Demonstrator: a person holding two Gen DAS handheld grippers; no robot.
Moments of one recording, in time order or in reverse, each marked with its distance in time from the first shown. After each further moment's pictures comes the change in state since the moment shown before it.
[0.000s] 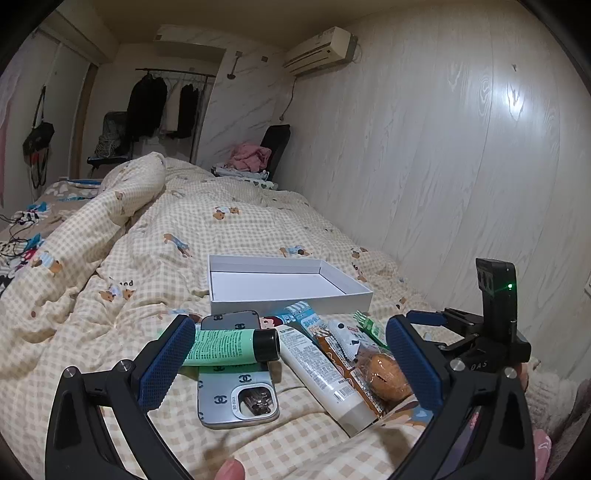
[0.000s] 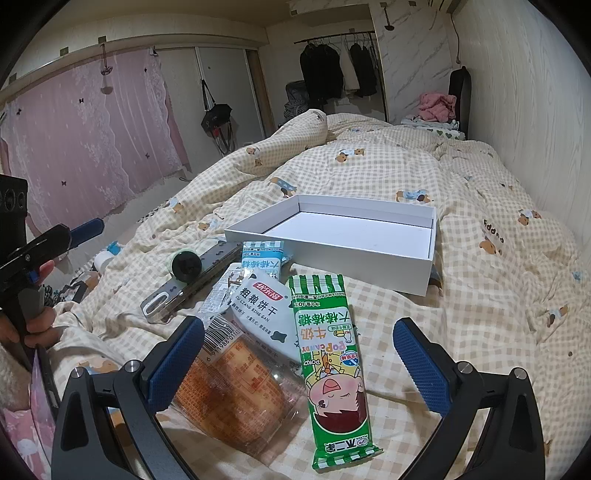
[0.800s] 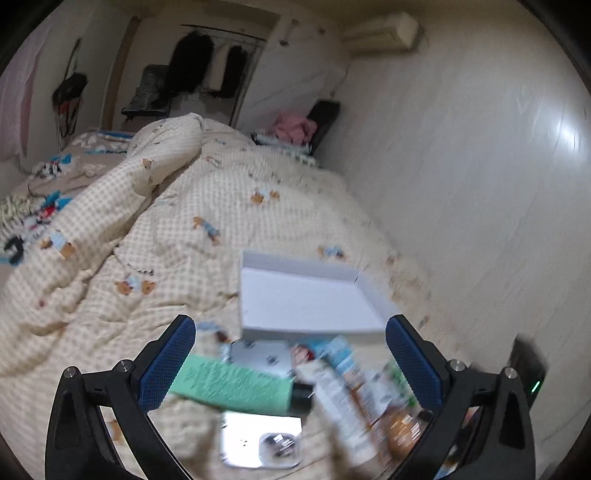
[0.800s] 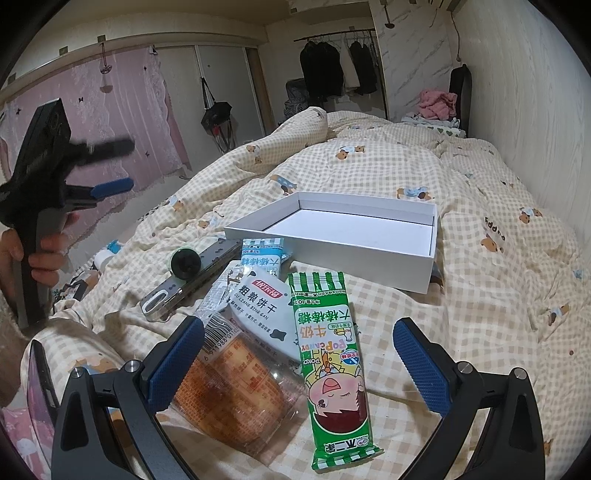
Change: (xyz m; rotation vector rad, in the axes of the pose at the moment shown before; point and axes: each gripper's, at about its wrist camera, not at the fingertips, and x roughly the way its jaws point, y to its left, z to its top) left arm 0.044 0.038 0.055 -0.148 0.158 0.104; right arm 0.001 -0.003 -0.001 0.004 0.007 0.004
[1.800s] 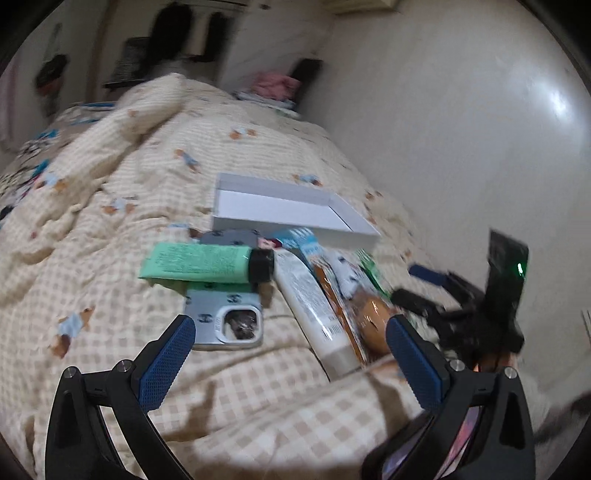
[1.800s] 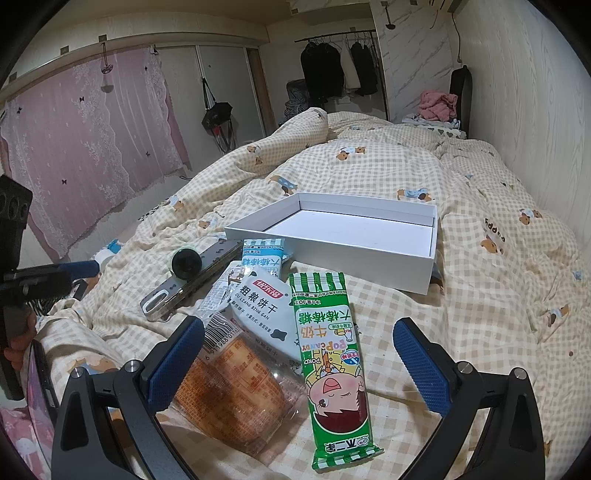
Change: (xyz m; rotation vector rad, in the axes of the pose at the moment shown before) left arm -0.020 -0.032 -0.083 0.032 0.179 -0.057; right arm 0.000 0.001 0.000 -0.003 0.000 -0.003
